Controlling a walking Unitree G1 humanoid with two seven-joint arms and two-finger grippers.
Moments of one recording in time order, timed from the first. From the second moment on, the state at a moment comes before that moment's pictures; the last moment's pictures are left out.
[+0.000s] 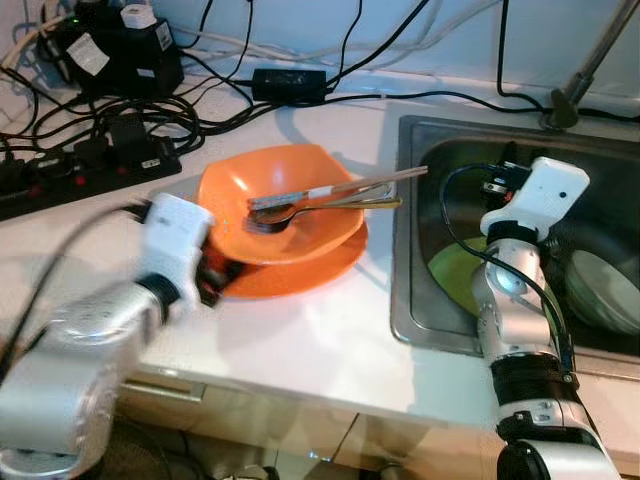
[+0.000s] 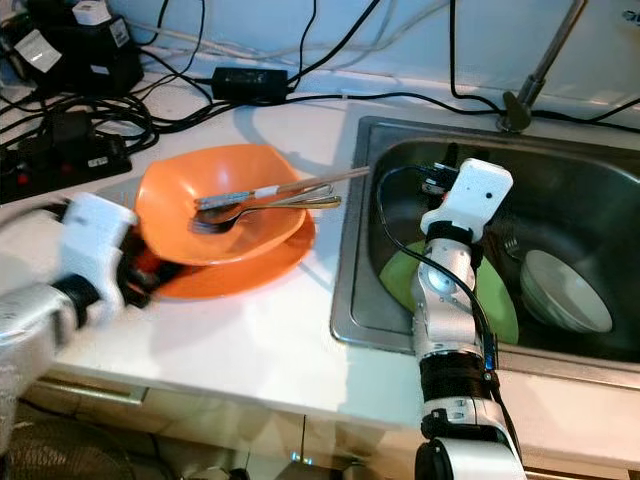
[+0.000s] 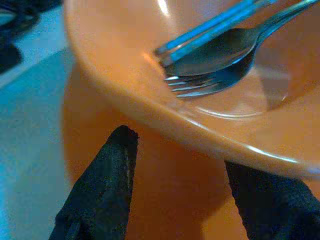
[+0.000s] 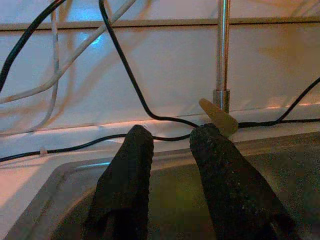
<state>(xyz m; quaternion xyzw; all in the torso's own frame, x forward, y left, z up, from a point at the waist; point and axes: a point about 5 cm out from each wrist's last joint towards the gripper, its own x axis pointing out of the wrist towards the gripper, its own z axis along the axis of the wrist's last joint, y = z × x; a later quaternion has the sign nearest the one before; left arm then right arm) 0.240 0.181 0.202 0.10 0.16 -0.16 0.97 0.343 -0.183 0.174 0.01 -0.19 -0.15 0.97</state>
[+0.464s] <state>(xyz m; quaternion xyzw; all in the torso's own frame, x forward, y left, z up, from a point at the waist) 0.245 0.231 0.207 0.15 0.16 -0.09 0.97 0.345 -0.181 0.172 0.01 -0.19 -0.15 0.97</state>
